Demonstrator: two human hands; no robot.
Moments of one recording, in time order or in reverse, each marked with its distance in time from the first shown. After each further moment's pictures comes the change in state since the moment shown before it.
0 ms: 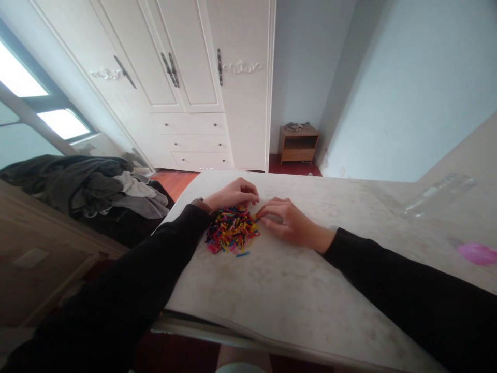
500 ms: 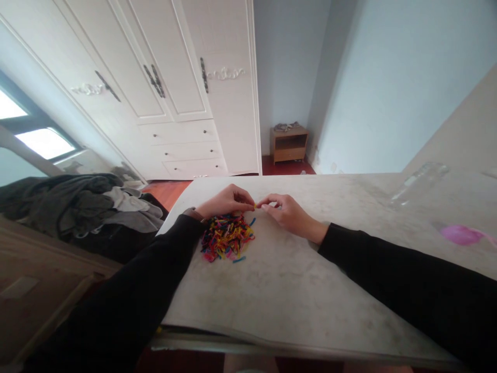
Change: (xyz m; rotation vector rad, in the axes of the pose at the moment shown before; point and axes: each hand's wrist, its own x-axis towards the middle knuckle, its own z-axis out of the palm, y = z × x) left_hand 0.002 -0.006 -0.001 -0.003 -0.059 0.006; right_hand 0.007 0.005 -0.005 0.210 0.239 0.328
